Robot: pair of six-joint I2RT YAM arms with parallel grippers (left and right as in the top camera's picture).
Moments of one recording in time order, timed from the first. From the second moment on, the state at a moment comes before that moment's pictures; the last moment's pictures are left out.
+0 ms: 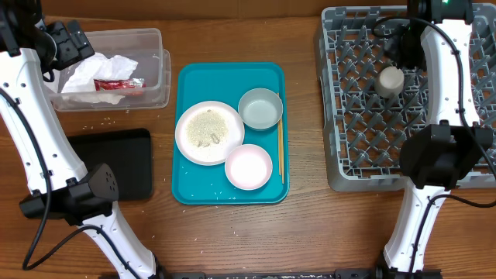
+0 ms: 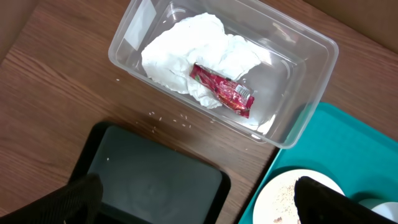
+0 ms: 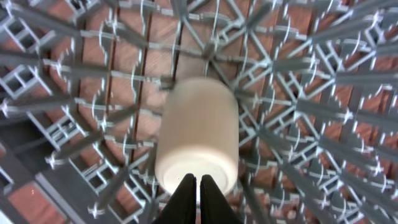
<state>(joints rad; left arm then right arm) 0.31 2.13 2.73 -1.69 -0.06 -0.22 -0.09 2.33 2.46 -1.48 0.16 0.50</state>
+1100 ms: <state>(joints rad) 0.31 2.13 2.73 -1.69 -0.06 -0.22 -0.13 2.37 2.39 -1.36 0.18 0.50</state>
